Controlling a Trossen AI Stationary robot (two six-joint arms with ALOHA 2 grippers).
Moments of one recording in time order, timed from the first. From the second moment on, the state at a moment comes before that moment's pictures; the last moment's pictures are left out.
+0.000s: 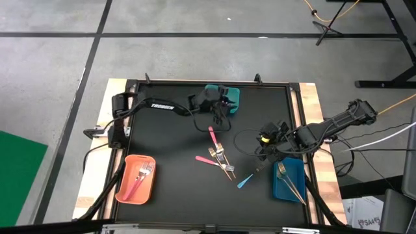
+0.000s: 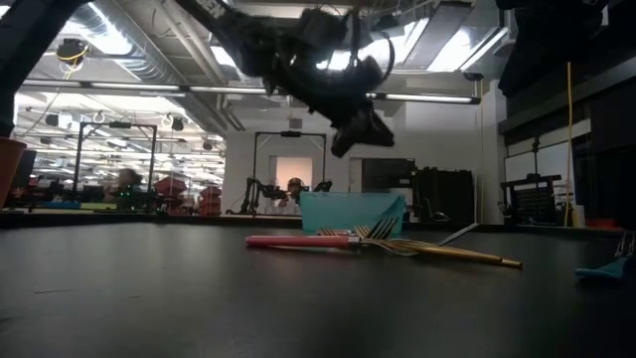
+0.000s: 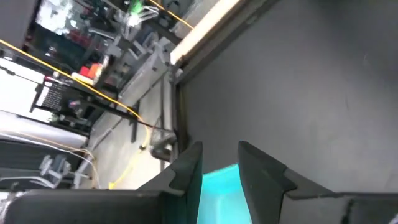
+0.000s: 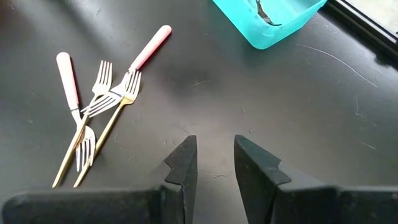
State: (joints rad) left arm 0.26 1.97 1.34 0.23 -0.12 0.86; right arm 0.44 1.19 1.04 -1.07 0.58 1.04
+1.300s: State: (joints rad) left arm -0.11 1.42 1.32 -0.74 -0.22 0.08; right arm 0.44 1.40 1.03 -0.97 0.35 0.66
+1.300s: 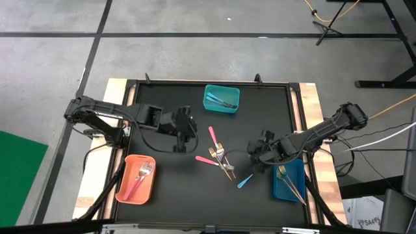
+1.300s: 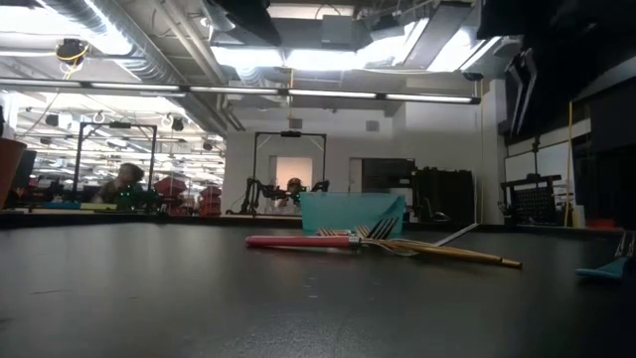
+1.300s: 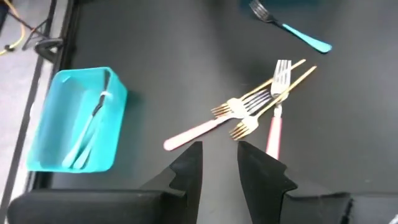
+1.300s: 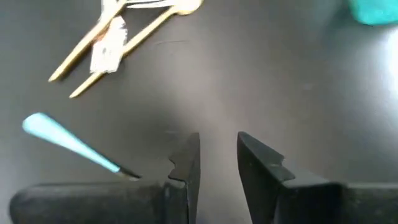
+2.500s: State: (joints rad) left arm -0.14 1.43 0.97 -0.29 -0.22 0.05; right arm 0.44 1.74 1.03 -0.79 -0.13 0.30
